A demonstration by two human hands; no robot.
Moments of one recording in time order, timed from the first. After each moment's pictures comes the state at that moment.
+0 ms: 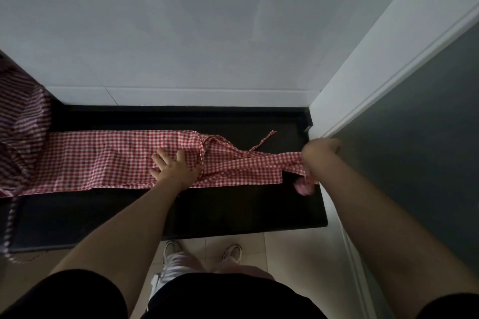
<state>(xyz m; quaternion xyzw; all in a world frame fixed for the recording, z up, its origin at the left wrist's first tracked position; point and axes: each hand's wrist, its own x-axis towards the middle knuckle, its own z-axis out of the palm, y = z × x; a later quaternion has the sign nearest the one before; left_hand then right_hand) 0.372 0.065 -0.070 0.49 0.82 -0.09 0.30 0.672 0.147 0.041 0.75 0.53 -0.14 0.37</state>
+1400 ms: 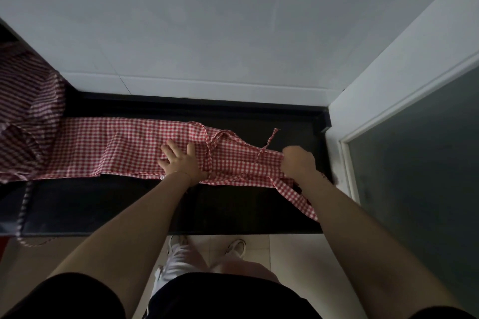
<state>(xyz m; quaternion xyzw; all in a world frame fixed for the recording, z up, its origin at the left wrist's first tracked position) 0.364 0.070 -0.078 0.51 0.81 -0.14 0.27 0.629 0.138 -0.027 0.66 0.71 -0.17 0.19</state>
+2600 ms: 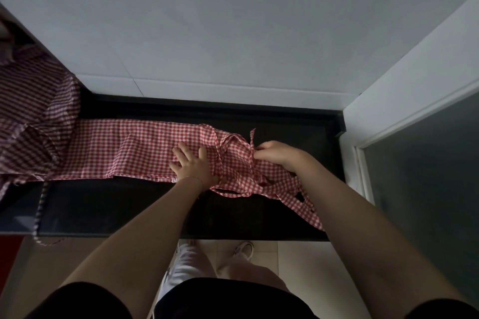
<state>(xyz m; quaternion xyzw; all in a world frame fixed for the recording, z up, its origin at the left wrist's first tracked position) 0.364 0.069 -0.075 0.51 0.80 -0.14 0.27 0.562 0.170 -0.014 0.59 0.58 -0.54 0.16</state>
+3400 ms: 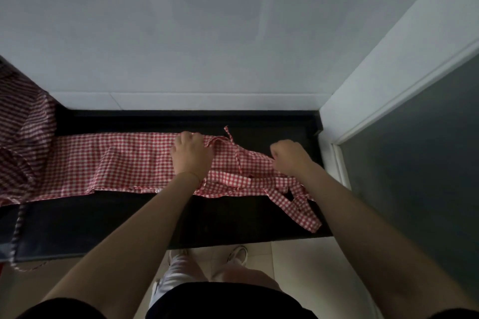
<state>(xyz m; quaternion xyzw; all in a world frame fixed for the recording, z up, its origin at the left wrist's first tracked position) 0.393 0.100 -0.028 0.56 0.81 0.10 0.16 0.630 0.158 -0.002 0.53 0.82 -0.14 0.17</state>
